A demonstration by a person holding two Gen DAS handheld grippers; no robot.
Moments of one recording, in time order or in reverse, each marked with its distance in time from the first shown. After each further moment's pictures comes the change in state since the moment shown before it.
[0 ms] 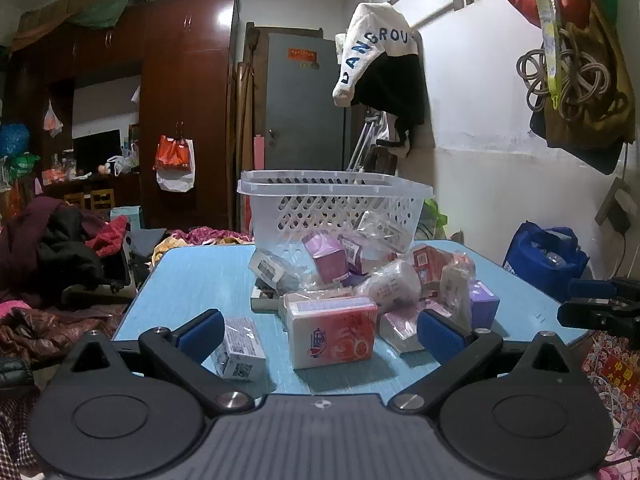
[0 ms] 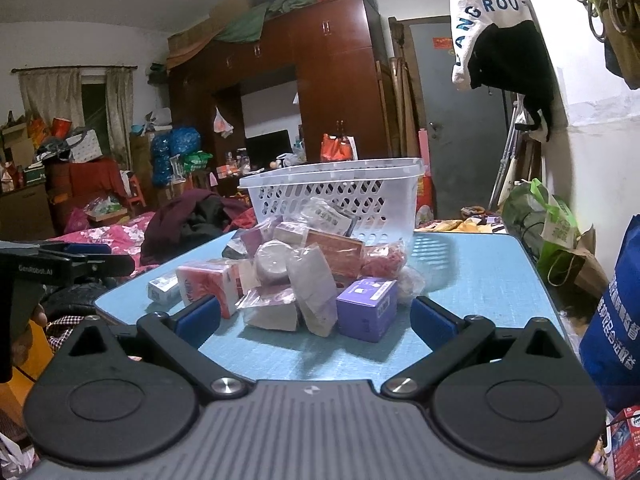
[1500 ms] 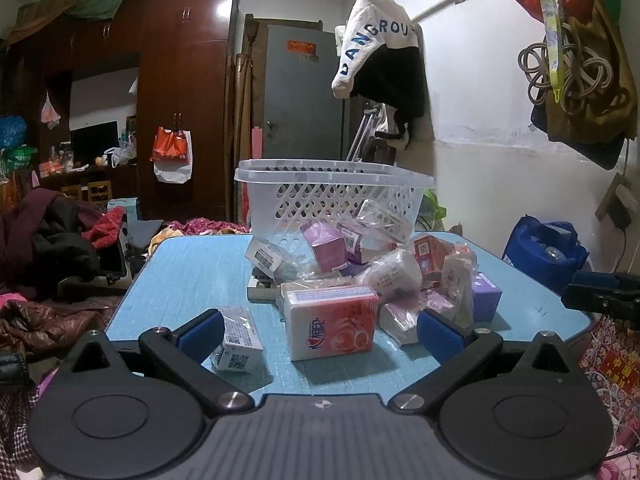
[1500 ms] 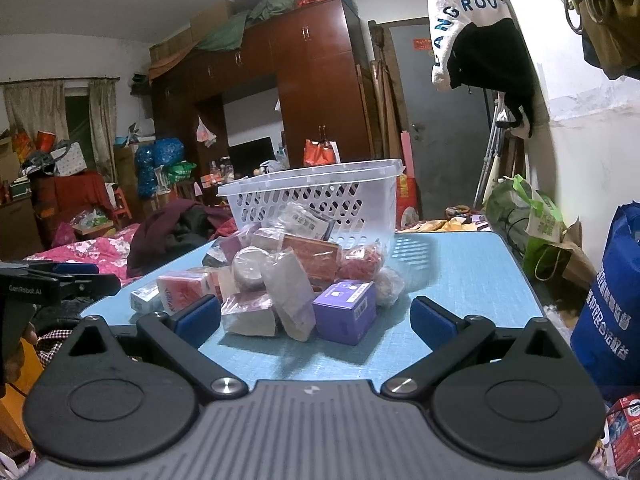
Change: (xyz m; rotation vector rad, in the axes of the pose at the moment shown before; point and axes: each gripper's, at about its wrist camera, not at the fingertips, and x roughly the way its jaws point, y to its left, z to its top) left arm 0.008 0.002 -0.005 -0.007 0.025 -0.008; right arm 0.000 -0.011 -0.001 0.035 -0.017 -0.041
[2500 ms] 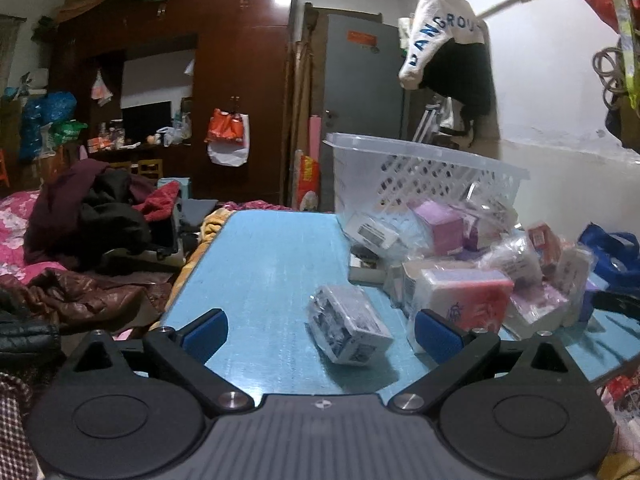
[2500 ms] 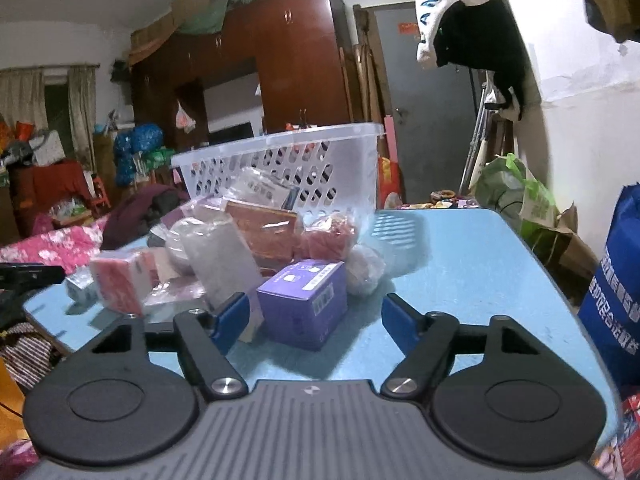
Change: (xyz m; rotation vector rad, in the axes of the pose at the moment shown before) left arm 0.039 0.062 -0.022 -0.073 0.021 0.141; right arm 0.064 -0.019 -0.017 -0.005 0.041 -0.060
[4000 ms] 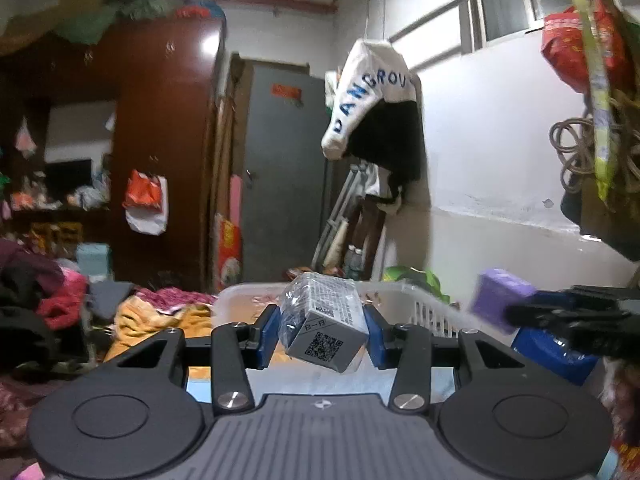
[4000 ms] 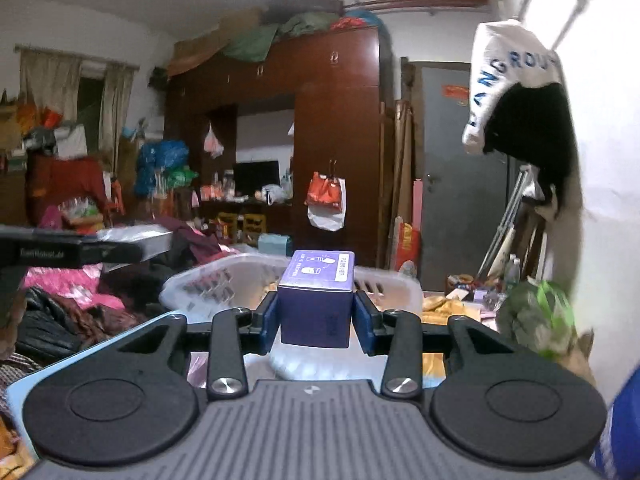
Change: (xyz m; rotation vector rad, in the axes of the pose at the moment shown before) left arm 0.090 -0.051 0.187 0.033 -0.135 -0.237; right arm 0.067 0.030 0.164 -0.182 -0.104 0.038
